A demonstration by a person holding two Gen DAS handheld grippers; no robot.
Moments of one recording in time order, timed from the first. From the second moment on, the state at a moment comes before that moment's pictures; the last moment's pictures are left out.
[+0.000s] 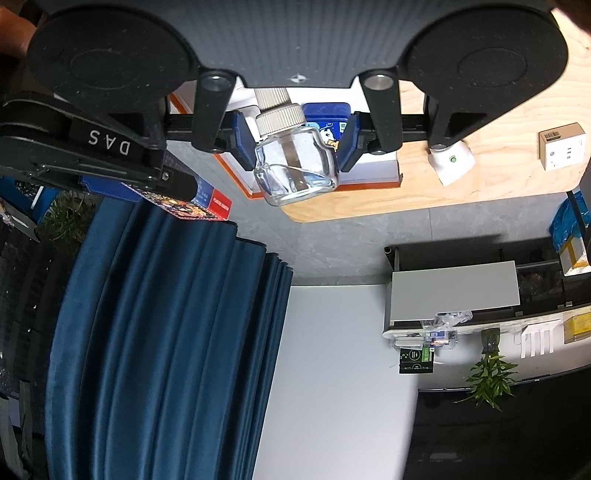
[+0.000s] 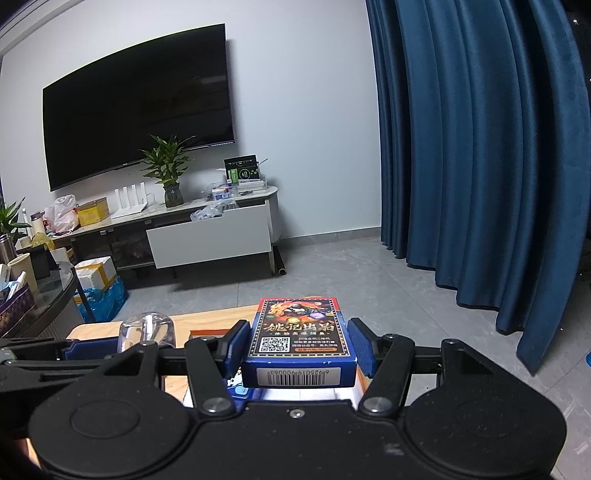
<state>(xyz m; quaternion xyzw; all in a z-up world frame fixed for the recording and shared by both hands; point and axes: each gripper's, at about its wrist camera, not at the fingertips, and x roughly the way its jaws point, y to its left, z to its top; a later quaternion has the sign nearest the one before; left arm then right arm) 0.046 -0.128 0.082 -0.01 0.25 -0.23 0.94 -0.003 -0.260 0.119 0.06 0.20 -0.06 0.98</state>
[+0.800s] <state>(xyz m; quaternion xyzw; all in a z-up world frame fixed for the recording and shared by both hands) 0.045 -0.128 0.081 -0.01 0.25 -0.23 0.94 -0.001 -0.251 0.117 0.06 0.20 -0.06 0.98</state>
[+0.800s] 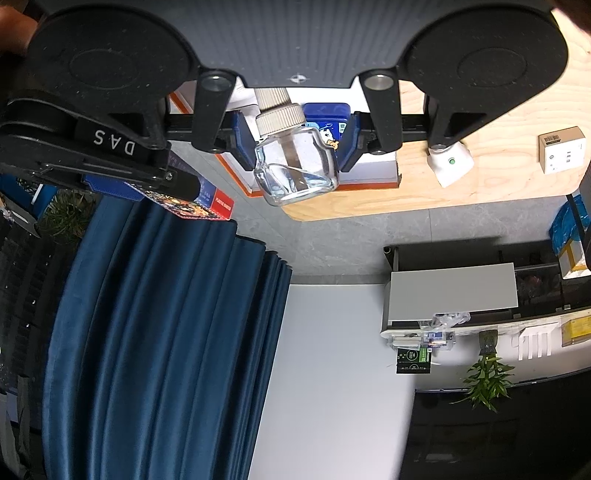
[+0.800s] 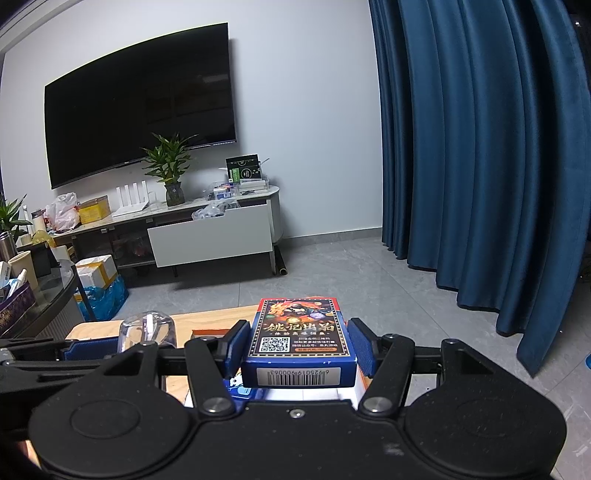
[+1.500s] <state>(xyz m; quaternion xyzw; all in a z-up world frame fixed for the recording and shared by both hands) 0.046 -0.127 0.081 -0.02 0.26 -0.23 0.94 -0.001 -0.257 0.115 0.06 0.20 -0.06 0.98</state>
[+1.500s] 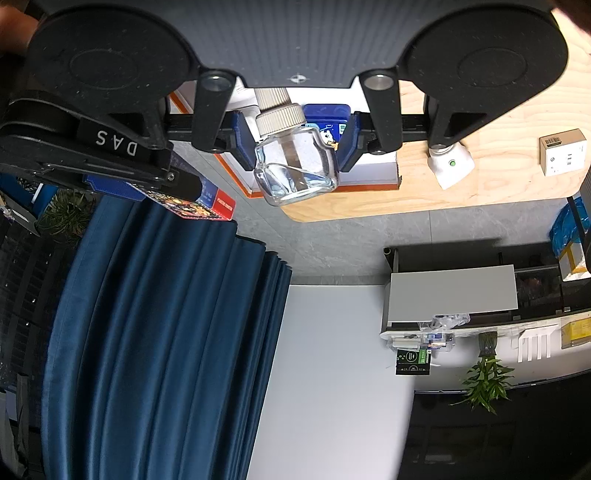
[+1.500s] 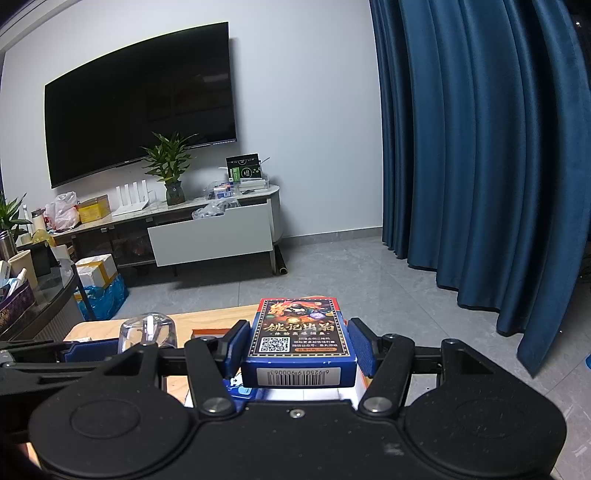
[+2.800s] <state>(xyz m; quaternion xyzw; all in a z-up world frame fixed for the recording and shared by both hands) 0.052 -0.128 0.073 -0.02 0.27 -0.23 0.93 0.009 -0.264 0.105 0.06 0.21 -0.06 0.97</state>
